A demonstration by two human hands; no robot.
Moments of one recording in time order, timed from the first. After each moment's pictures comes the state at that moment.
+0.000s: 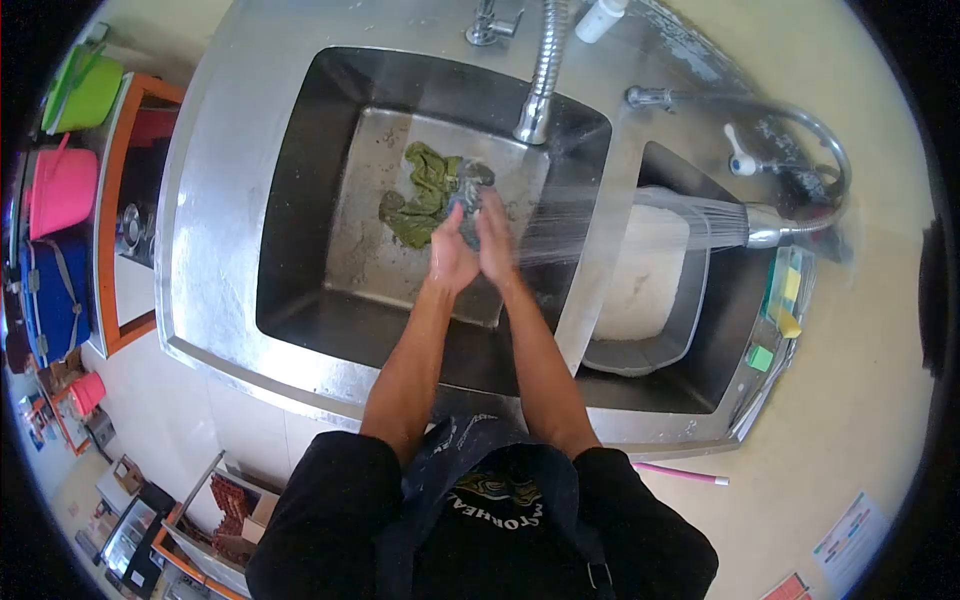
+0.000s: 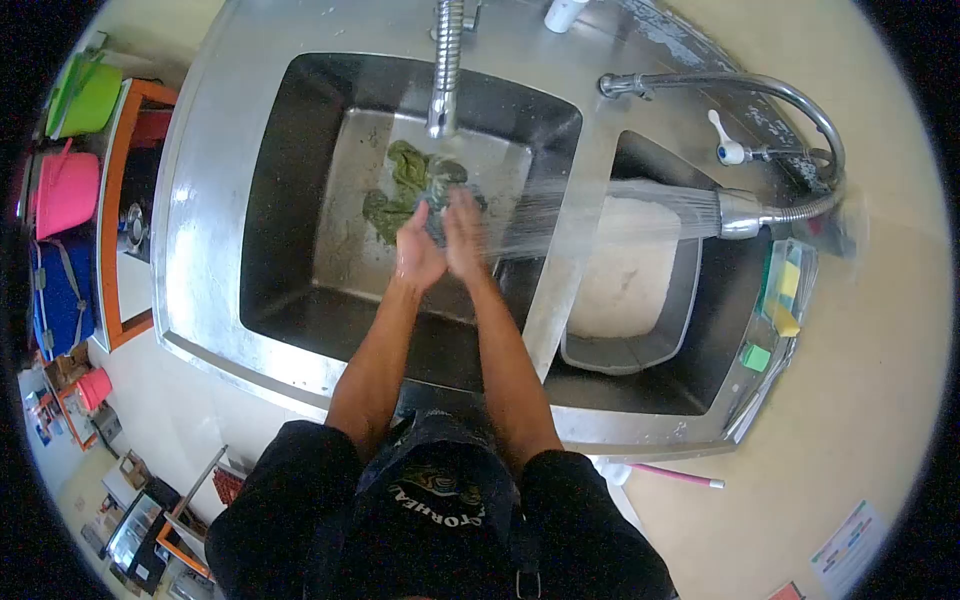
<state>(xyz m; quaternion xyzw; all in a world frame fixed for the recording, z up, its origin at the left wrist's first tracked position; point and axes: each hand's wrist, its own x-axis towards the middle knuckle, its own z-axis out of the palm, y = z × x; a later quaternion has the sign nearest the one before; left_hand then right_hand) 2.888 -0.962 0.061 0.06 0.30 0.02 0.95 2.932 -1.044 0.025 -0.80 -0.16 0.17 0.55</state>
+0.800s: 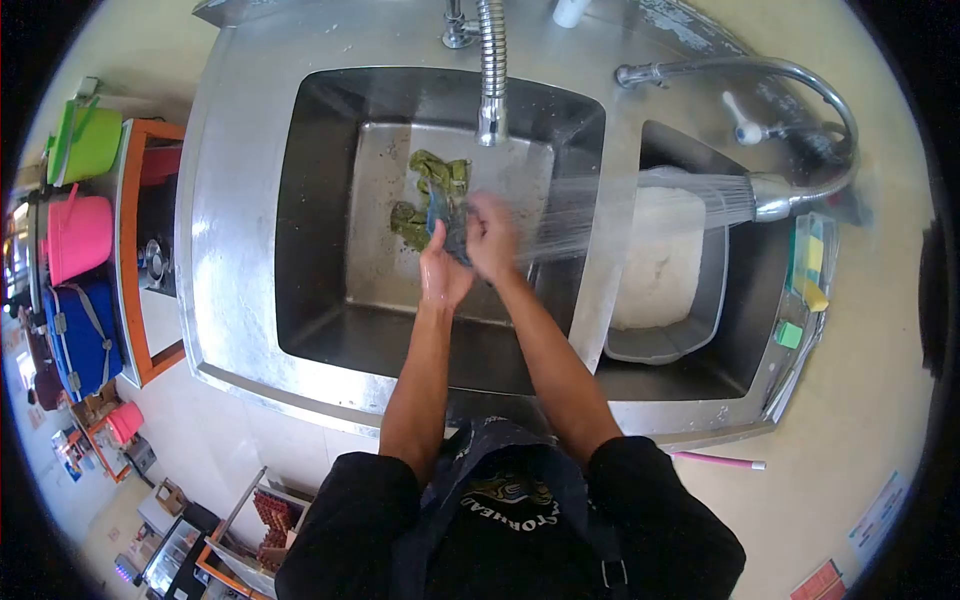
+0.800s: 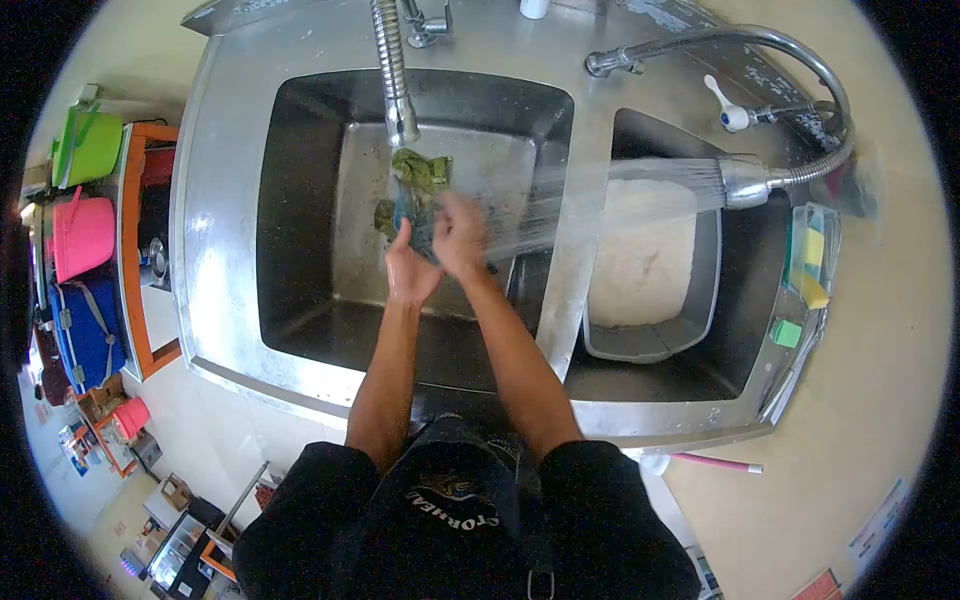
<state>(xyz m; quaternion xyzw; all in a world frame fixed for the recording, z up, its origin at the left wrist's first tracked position) 2.867 -0.949 0.072 0.11 0.32 0.05 0.94 2.924 -1.019 0.037 -0.86 -0.15 0.06 0.48</state>
